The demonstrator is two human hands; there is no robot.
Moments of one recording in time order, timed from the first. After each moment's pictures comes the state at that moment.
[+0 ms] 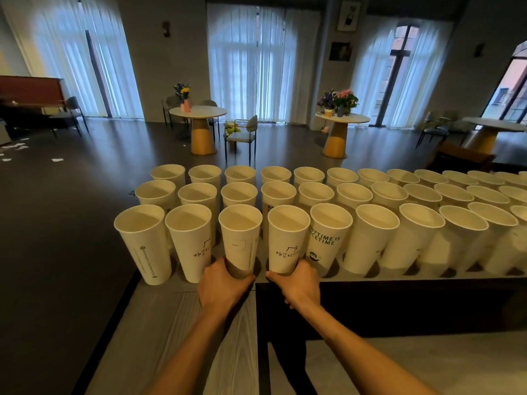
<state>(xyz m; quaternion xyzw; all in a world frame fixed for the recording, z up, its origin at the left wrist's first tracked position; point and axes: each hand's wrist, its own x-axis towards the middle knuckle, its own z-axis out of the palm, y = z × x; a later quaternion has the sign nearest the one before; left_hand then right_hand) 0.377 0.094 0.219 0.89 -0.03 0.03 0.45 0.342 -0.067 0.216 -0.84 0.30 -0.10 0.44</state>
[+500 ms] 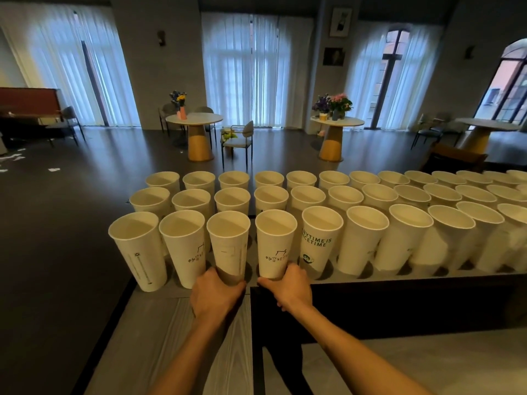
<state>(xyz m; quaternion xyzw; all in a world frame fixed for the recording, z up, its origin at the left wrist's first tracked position) 0.376 0.095 0.213 0.91 0.03 0.02 0.40 0.350 -0.069 0.205 -0.86 0.26 -0.09 0.42</state>
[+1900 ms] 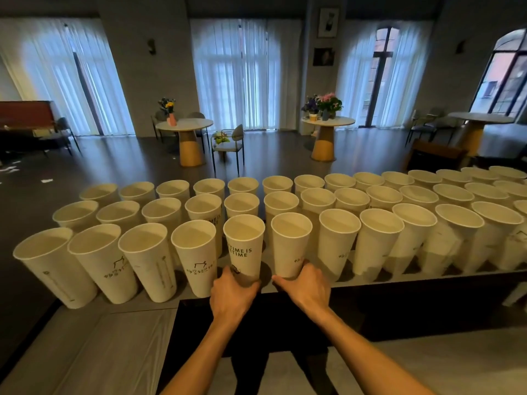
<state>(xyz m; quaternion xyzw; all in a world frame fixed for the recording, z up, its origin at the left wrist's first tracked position) 0.335 -0.094 0.228 0.90 0.00 0.00 0.43 0.297 -0.257 0.228 -0.88 0.29 -0.11 0.35</state>
